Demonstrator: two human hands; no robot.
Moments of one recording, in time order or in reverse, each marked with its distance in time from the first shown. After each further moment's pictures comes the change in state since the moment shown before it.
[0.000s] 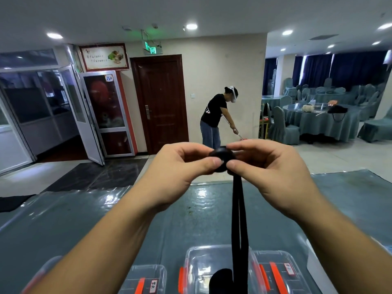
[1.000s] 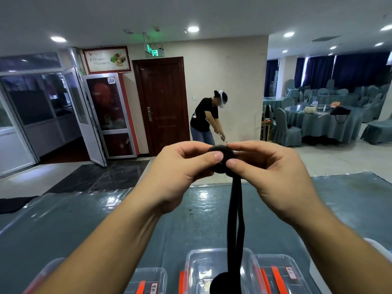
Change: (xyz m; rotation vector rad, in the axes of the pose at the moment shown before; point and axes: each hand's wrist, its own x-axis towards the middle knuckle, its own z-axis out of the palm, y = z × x) left_hand 0.003 0.008 0.009 -0.166 0.036 -0.081; right_hand 0.002 0.003 0.002 0.096 0.047 -0.018
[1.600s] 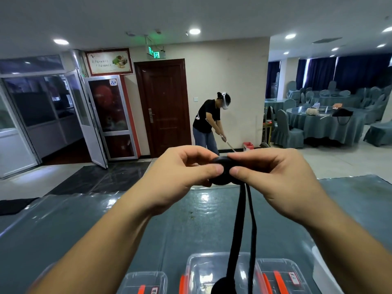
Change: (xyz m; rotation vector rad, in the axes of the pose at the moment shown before) left_hand 0.005 0.001 -0.011 0.182 -0.101 -0.005; right_hand 0.007 -0.005 -0.010 -0.113 -0.103 0.026
